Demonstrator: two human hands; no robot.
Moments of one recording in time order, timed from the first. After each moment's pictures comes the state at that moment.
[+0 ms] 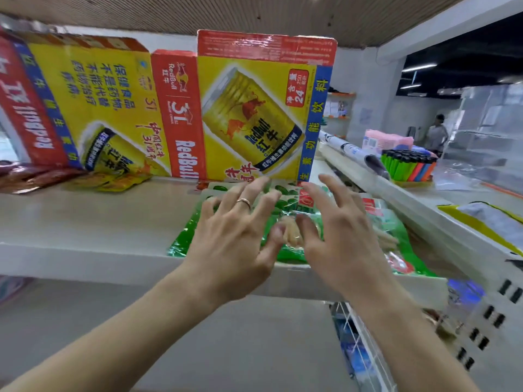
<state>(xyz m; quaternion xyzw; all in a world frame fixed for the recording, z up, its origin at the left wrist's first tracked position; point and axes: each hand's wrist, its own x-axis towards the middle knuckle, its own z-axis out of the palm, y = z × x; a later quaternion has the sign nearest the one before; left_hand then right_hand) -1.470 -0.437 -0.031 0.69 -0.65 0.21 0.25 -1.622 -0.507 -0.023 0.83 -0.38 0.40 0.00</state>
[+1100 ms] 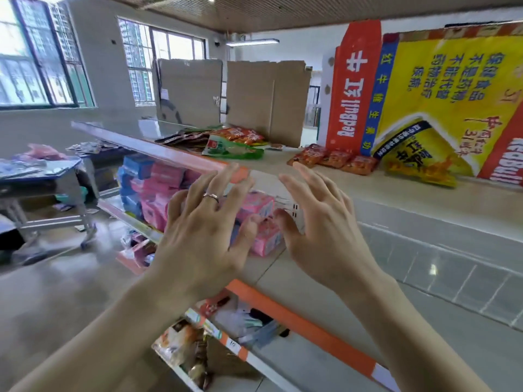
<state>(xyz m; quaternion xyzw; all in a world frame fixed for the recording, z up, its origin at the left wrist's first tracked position) -1.095 -0.019 -0.061 0.85 -0.42 0.25 0.22 -1.183 -0.181 -0.054 0.93 -0.09 0.35 -0.09</state>
